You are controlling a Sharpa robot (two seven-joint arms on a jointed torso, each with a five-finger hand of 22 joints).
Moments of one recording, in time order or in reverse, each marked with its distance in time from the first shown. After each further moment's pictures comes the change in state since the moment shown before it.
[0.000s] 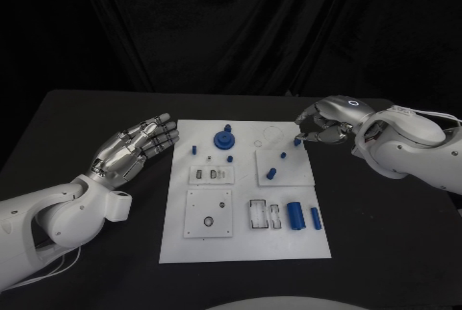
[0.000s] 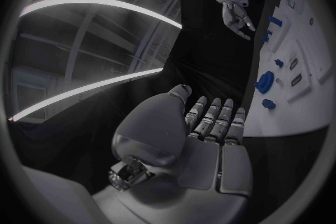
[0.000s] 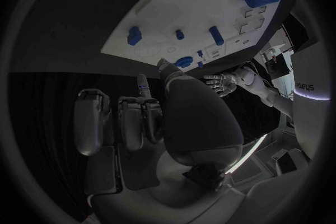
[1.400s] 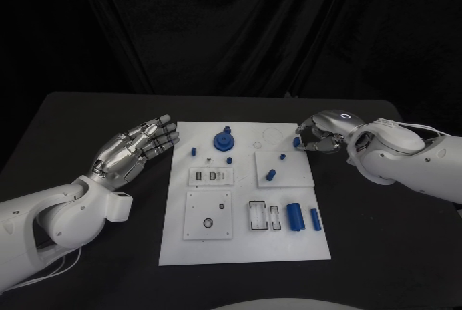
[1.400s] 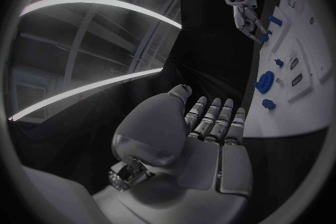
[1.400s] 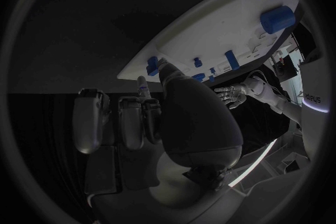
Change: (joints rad) left arm -0.001 0.005 0.000 -0.010 0.004 0.005 0.000; left_hand 0.000 0.000 0.003 -0.003 0.007 0.000 0.000 0.000 0.000 0.000 0.000 0.000 0.000 0.000 0.000 -0.001 0.000 0.000 0.000 0.000 0.000 0.000; right arm -0.074 0.083 0.000 -0.133 0.002 0.001 -0.021; right_hand 0.026 -0.026 -0.016 0.033 -0.045 -0.032 -0.004 -0.029 -0.016 0.000 0.000 0.000 0.000 0.004 -0.004 -0.027 0.000 0.000 0.000 -0.007 -0.042 0.001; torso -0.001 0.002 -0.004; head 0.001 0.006
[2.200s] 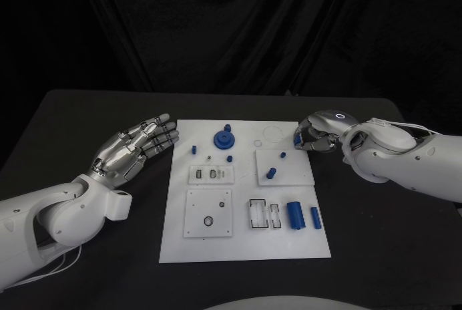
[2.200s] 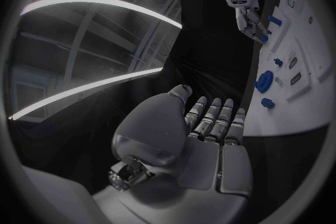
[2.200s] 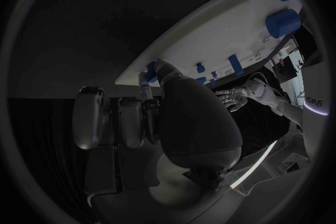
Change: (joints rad) left arm -0.004 0.003 0.000 -0.009 0.000 0.010 0.000; left_hand 0.000 0.000 0.004 0.004 0.000 0.000 0.000 0.000 0.000 0.000 0.000 0.000 0.000 0.000 0.000 0.004 0.000 -0.016 0.000 0.000 -0.004 0.000; right arm -0.015 0.039 0.000 -0.040 0.000 0.003 0.003; right_hand 0.041 0.007 0.000 0.006 0.102 0.096 -0.002 0.068 0.044 0.000 0.000 0.000 0.000 0.000 0.000 -0.028 0.000 0.000 -0.011 0.004 -0.031 0.000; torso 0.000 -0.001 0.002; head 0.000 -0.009
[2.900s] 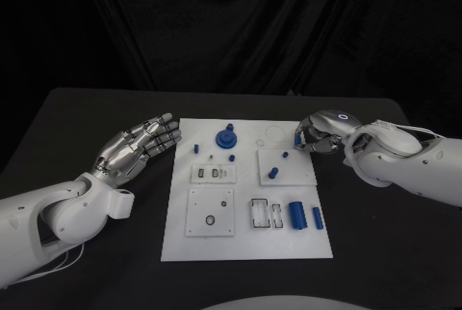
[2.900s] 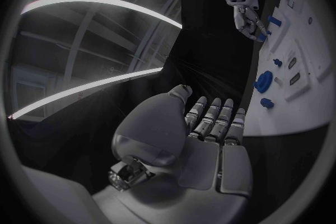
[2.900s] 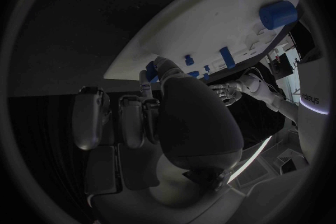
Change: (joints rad) left arm -0.002 -0.001 0.000 -0.003 0.000 0.007 0.000; left_hand 0.000 0.000 0.003 -0.003 0.000 0.000 0.000 0.000 0.000 0.000 0.000 0.004 0.000 0.000 0.000 0.000 0.000 0.000 0.000 0.000 0.000 0.000; right arm -0.001 -0.024 0.002 0.066 0.007 -0.053 0.013; right_hand 0.024 0.016 0.009 -0.026 0.156 0.027 -0.021 0.167 0.122 0.000 -0.007 0.000 0.001 0.000 -0.007 -0.003 0.000 0.000 0.000 -0.007 -0.004 0.000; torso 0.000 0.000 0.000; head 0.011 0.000
